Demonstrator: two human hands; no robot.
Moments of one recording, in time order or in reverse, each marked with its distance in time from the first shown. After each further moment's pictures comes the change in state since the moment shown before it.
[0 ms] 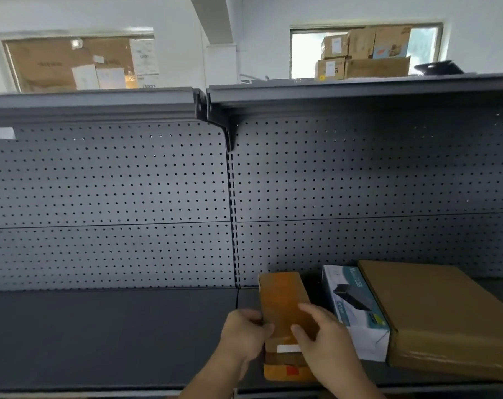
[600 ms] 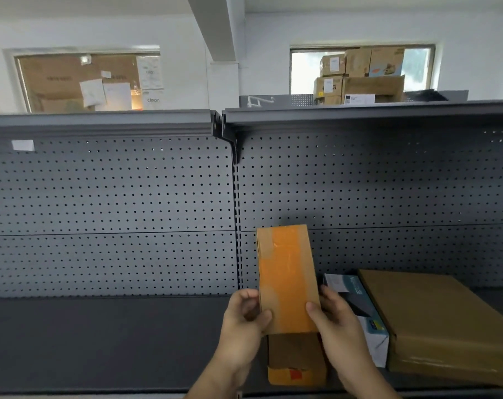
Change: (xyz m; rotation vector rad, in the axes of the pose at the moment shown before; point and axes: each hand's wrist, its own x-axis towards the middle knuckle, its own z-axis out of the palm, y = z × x) left_hand -0.018 0.006 -0.015 -0.415 -0.014 0.269; right_hand 0.005 -0.011 -0.009 0.712 0.159 0.161
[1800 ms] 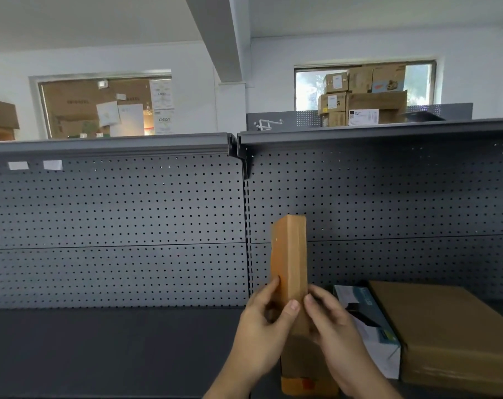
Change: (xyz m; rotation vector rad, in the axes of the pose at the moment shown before) left_hand -0.035 0.052 0.003 0.335 -0.132 0.353; right_hand -0.033 -0.046 0.020 0.367 -0.241 -0.080
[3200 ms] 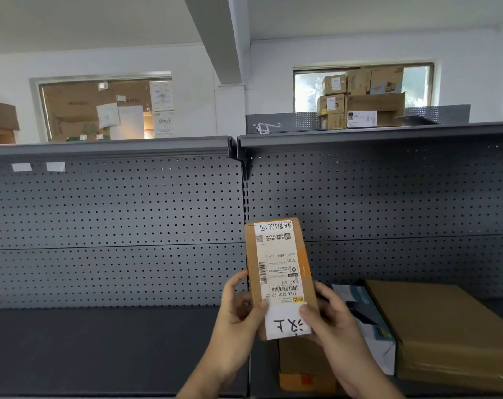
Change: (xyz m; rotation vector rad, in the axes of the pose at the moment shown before) left_hand -0.014 0.003 -0.030 -0.317 -0.007 -0.029; right_hand -0.008 0.004 -0.009 -0.069 0.042 0.020
